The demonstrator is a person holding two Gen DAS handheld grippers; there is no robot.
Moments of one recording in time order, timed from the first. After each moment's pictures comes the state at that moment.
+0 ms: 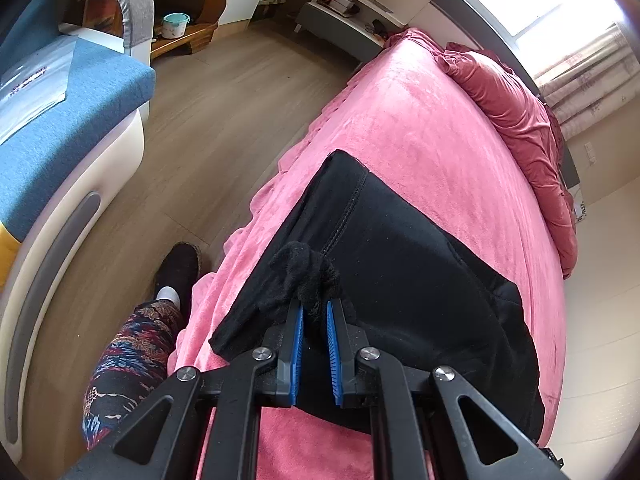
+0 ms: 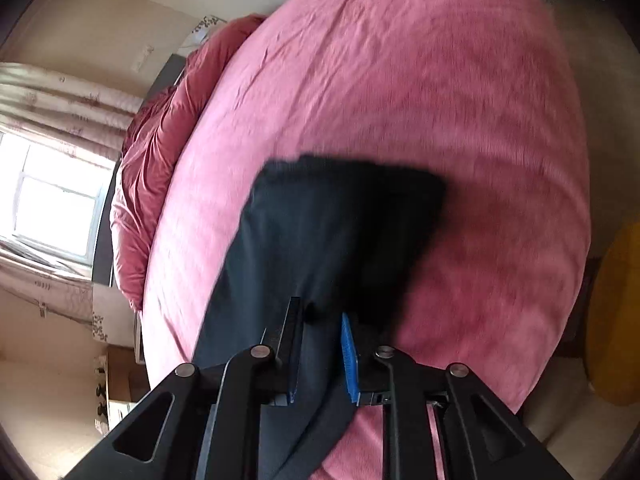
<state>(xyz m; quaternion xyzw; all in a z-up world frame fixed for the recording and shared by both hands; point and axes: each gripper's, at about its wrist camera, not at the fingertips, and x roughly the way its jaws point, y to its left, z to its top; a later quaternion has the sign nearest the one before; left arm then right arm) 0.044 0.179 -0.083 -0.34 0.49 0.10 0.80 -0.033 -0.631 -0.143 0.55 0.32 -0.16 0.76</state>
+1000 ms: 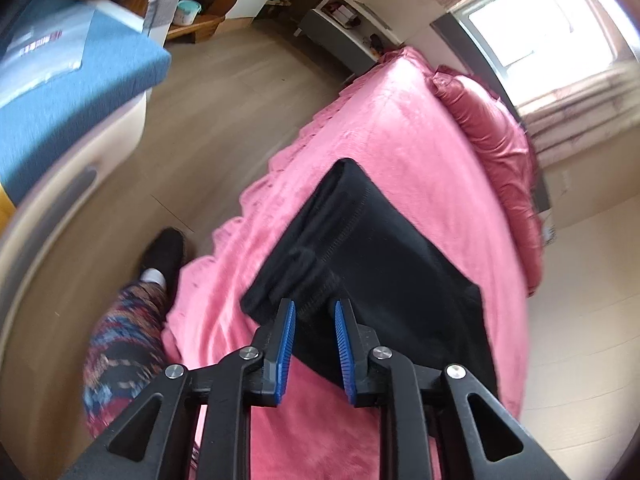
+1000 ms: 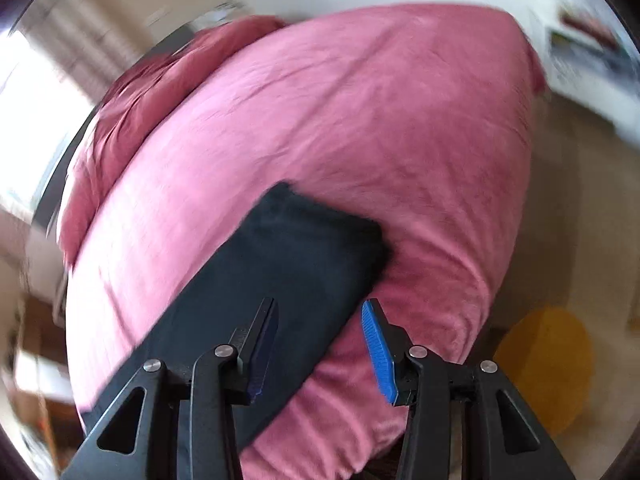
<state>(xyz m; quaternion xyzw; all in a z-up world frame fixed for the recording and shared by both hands) -0.013 0.204 -0.079 -0.42 0.45 0.06 0.79 -0.055 -0.619 -0.070 0.36 0.39 -0.22 0.82</state>
